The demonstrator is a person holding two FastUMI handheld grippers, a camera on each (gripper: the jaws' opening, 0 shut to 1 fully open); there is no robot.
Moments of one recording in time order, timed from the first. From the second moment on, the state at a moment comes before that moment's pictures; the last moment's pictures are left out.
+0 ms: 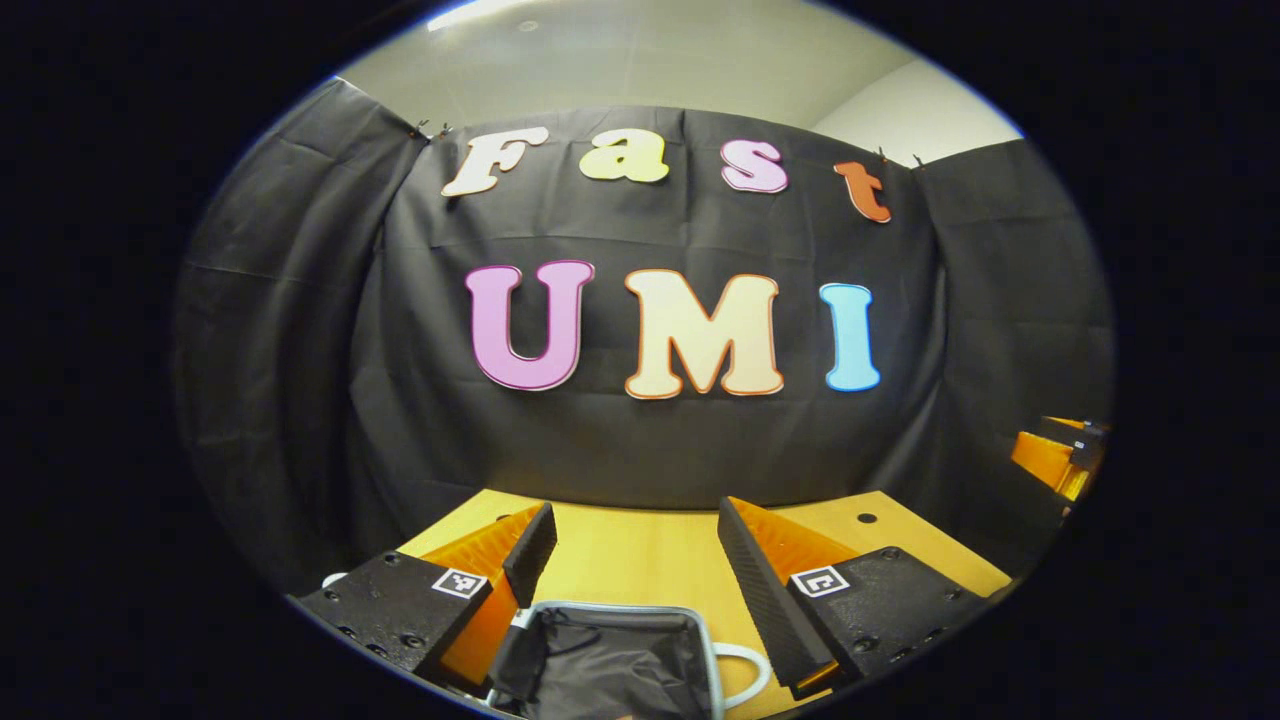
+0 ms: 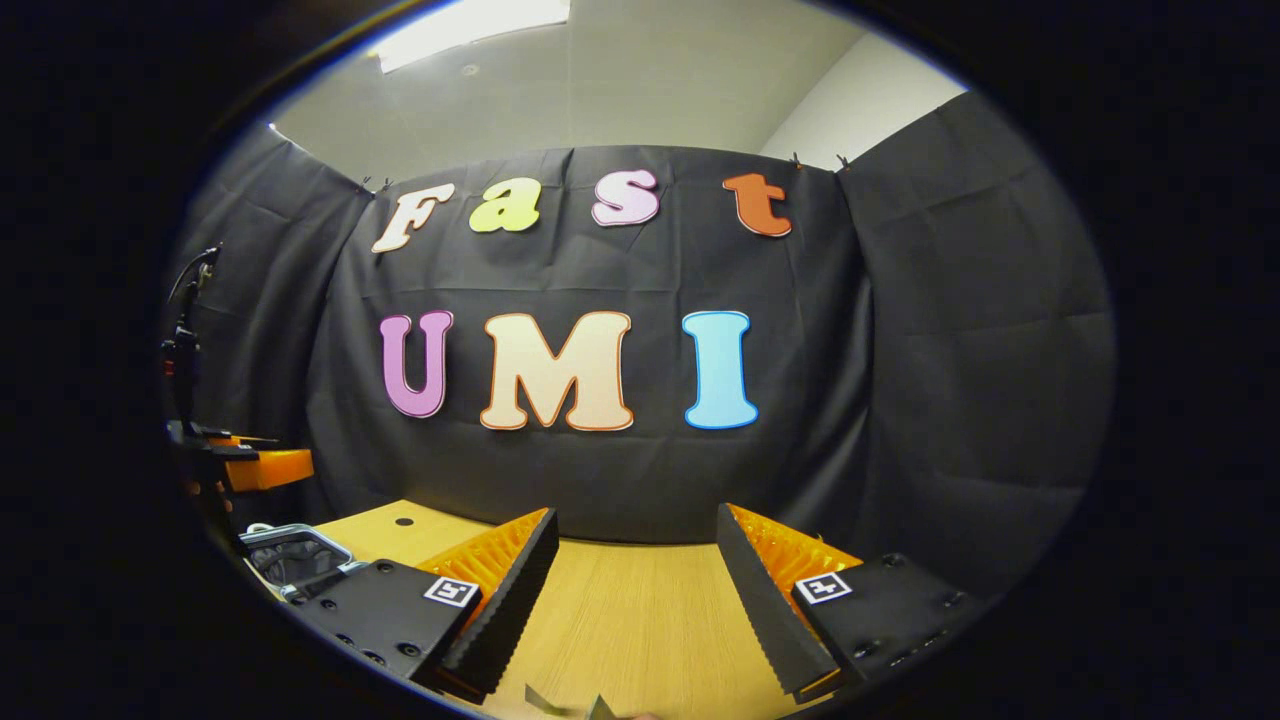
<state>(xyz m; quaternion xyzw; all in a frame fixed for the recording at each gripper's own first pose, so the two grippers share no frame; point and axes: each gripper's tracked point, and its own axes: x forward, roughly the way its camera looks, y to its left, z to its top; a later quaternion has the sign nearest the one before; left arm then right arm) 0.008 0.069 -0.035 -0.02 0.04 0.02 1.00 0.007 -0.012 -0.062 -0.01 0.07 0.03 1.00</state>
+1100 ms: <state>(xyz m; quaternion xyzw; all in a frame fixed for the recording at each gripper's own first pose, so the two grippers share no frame) -0.037 -0.120 -0.171 -0.04 0.19 -0.12 0.97 -0.021 -0.059 -0.096 -0.02 0.10 0.06 0.99</state>
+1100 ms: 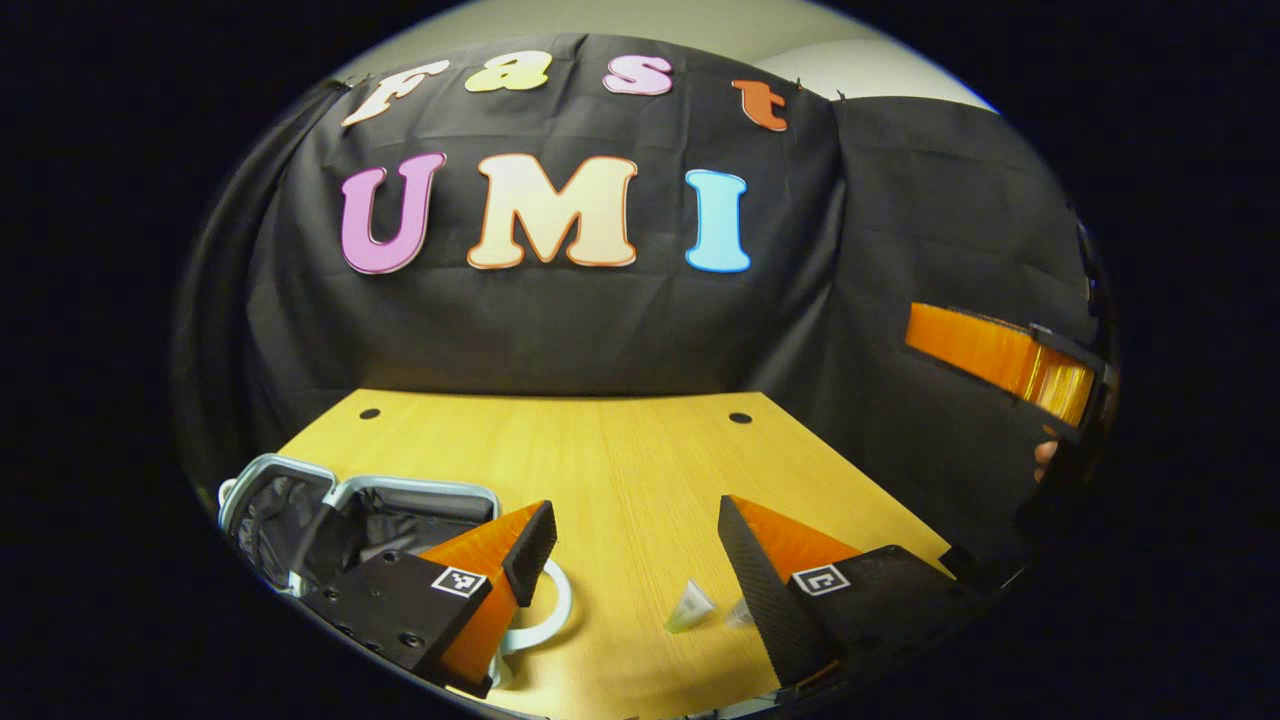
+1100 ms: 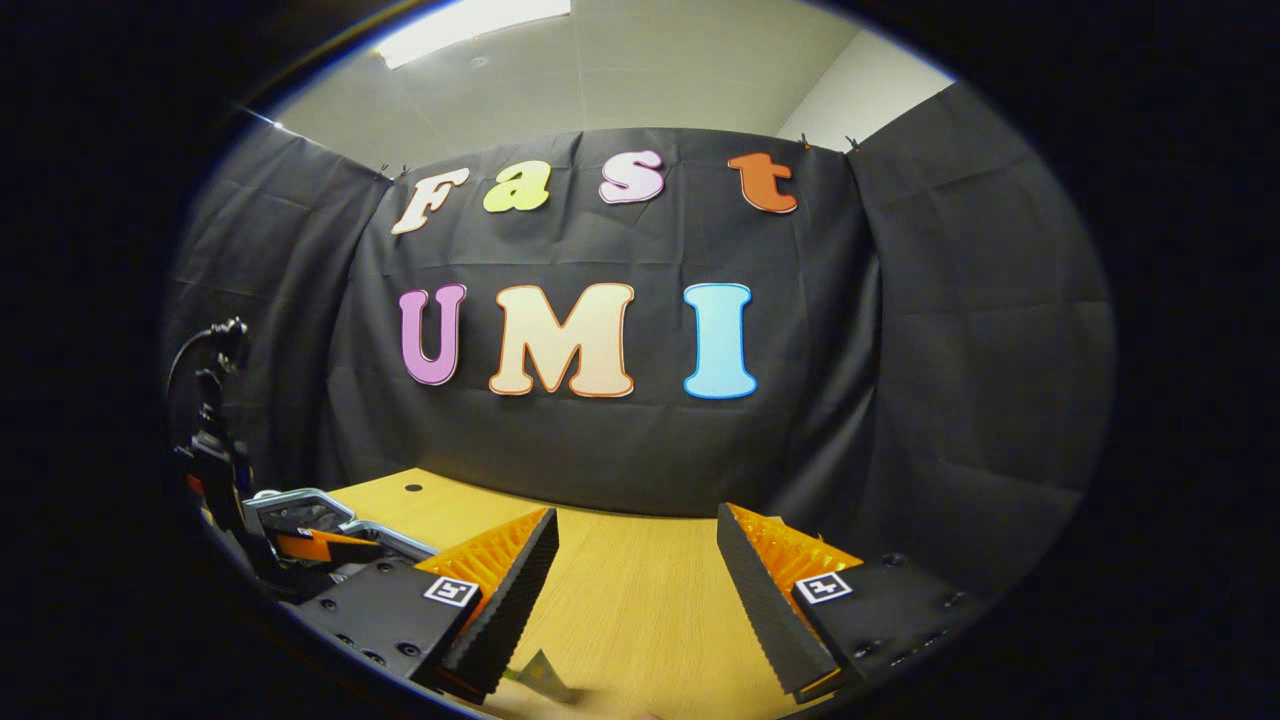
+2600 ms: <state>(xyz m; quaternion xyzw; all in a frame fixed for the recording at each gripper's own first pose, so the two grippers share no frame) -0.057 -0.147 -0.306 -0.07 0.34 -0.13 0.93 -0.068 -0.031 -0.197 -0.05 0.20 0.15 0.97</state>
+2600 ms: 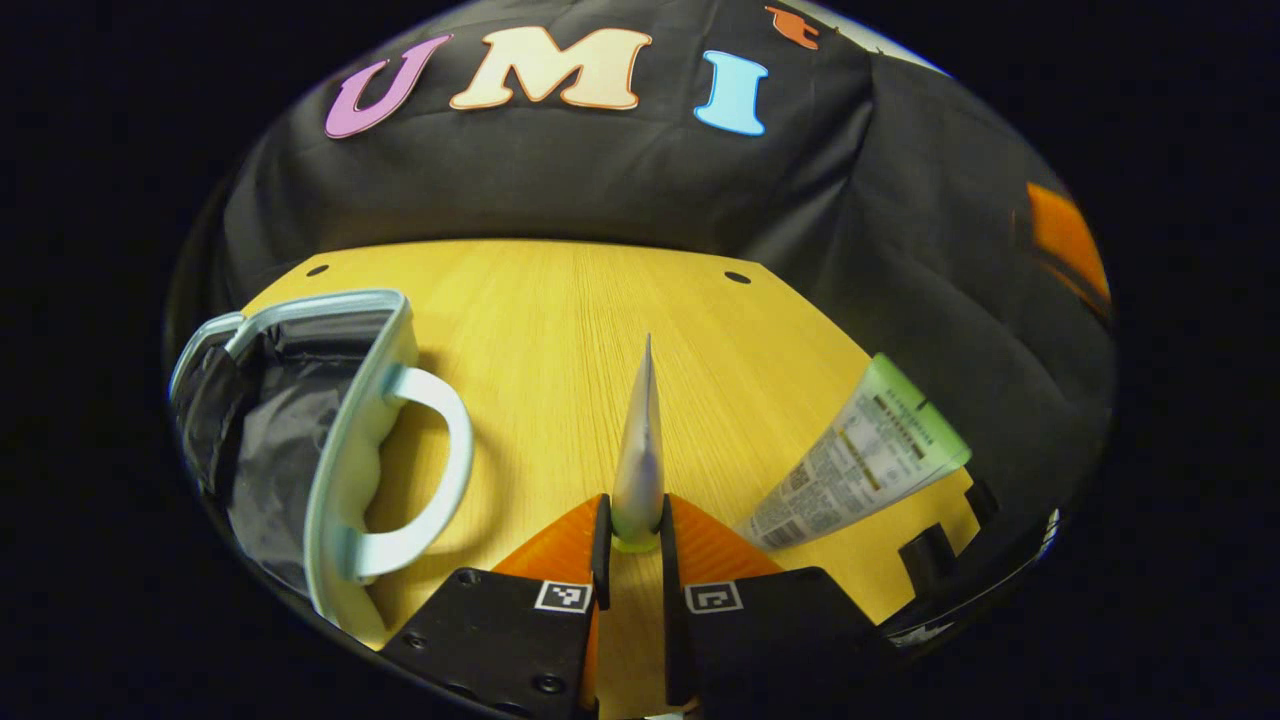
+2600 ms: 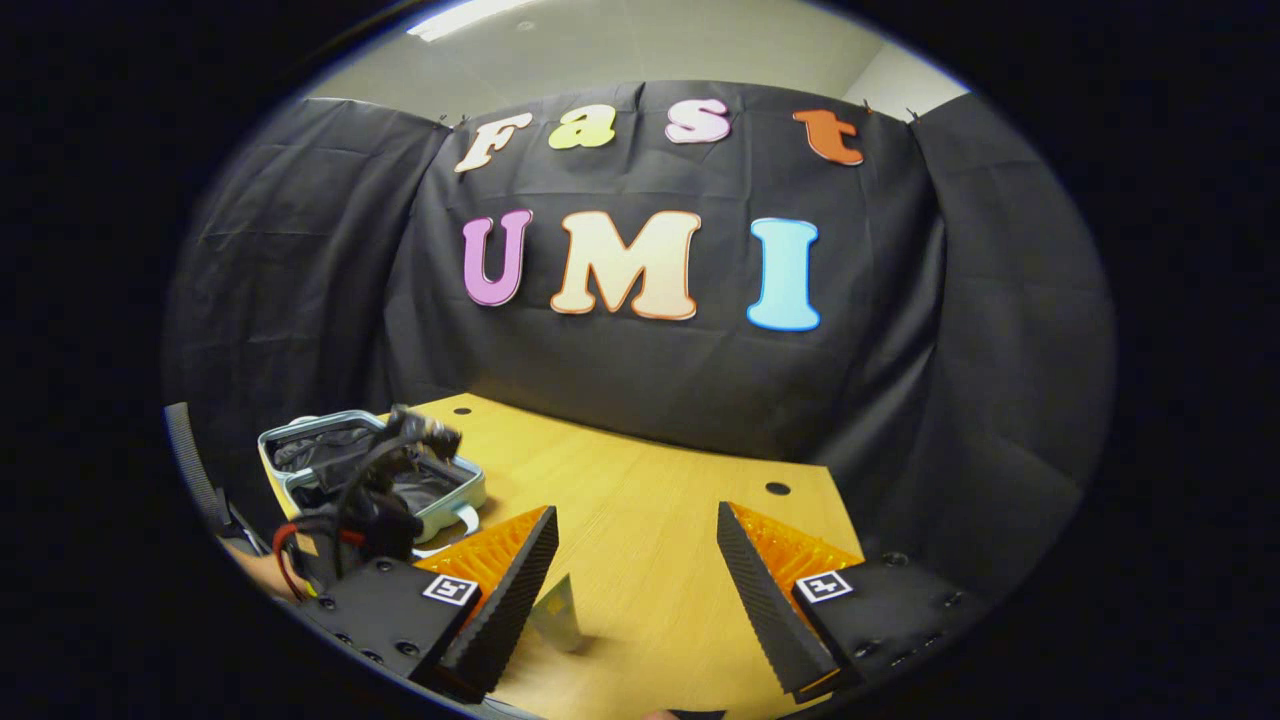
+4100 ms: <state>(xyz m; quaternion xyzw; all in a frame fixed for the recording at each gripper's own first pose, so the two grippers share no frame) -0.106 -0.045 -0.200 -0.05 0.32 -0.06 0.94 -0.116 0.023 -0.385 -0.06 0.36 0.22 0.90</state>
